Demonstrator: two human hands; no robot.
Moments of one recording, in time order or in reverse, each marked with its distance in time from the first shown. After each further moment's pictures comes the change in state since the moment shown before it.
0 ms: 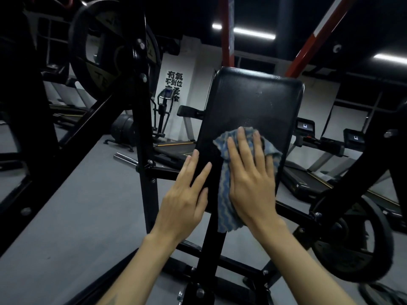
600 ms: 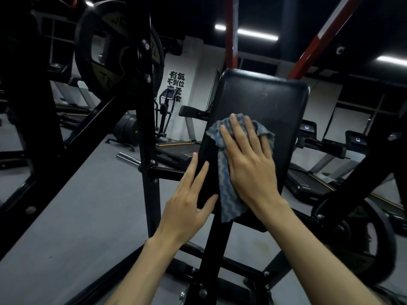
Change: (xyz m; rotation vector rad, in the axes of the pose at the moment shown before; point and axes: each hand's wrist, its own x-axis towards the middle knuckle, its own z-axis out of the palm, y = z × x) left_hand -0.005 -0.002 -0.001 -0.144 -0.042 -0.109; right_hand 0.036 0.002 -0.001 -0.021 -0.032 -0.103
